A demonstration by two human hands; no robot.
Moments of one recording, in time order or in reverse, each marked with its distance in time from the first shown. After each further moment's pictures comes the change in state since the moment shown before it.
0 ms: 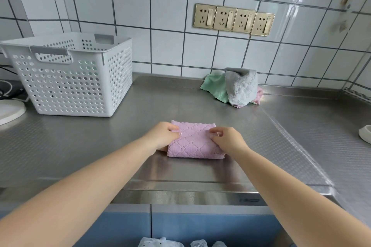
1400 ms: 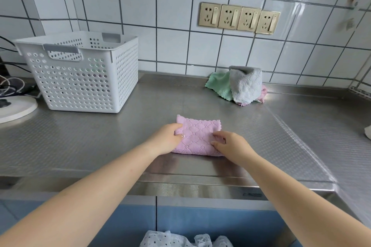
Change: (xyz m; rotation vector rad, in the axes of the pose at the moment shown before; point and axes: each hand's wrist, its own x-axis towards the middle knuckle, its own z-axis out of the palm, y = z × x) left_hand -0.017 -0.011 0.003 0.255 -0.026 0.105; right_hand -0.035 -0.002 -0.001 -0.209 -0.074 -0.109
